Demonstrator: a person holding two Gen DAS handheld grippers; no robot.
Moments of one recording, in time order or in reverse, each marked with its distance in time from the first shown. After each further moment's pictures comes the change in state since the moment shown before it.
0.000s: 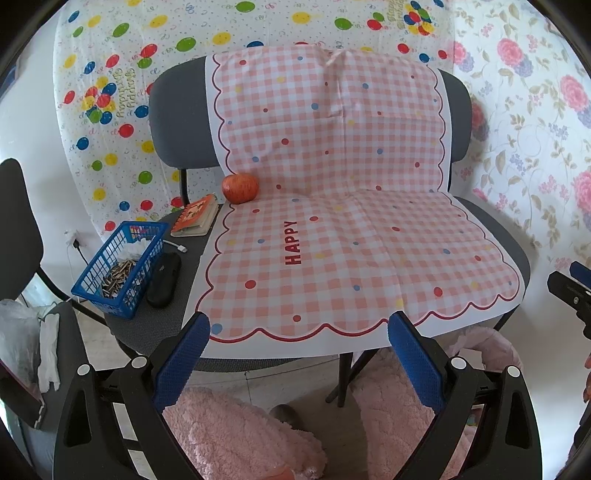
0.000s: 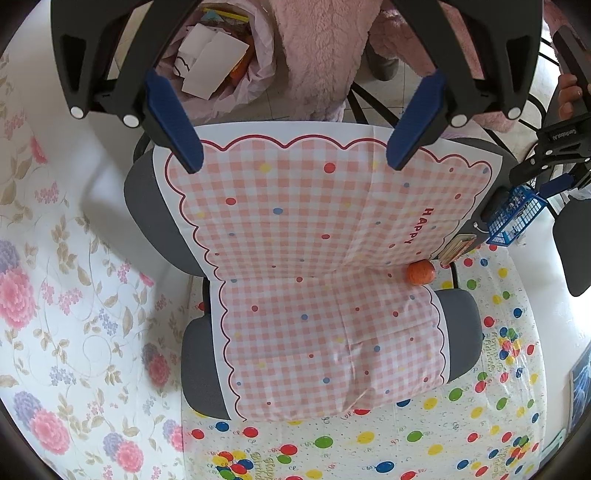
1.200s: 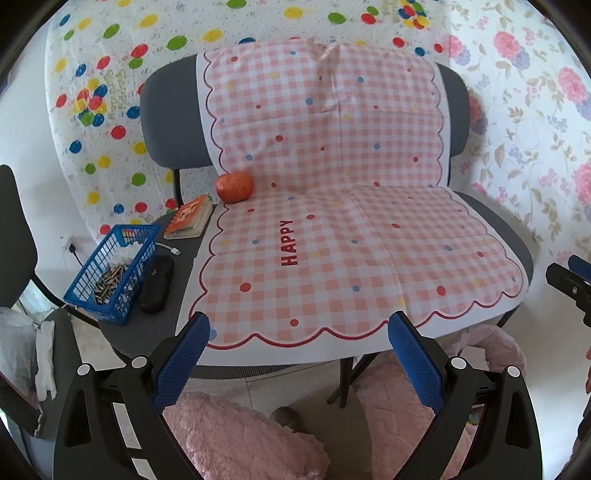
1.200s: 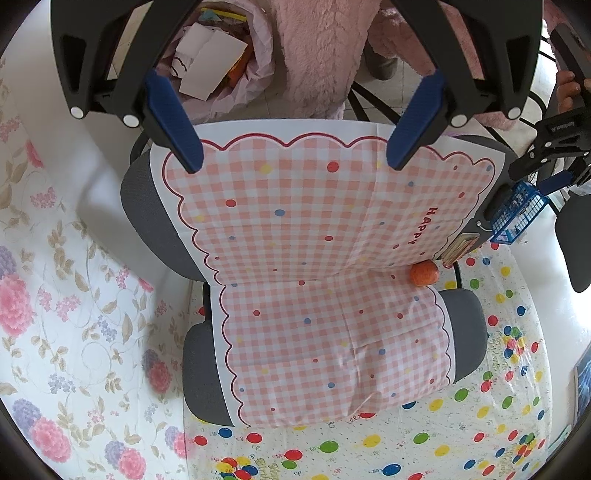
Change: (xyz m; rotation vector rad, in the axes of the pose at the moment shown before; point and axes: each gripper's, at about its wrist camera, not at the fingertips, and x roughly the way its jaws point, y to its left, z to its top) left arm 0.016 -0.005 0.000 0.014 0.012 0.002; right arm 0.017 -0.005 -0.002 0.017 0.019 -0.008
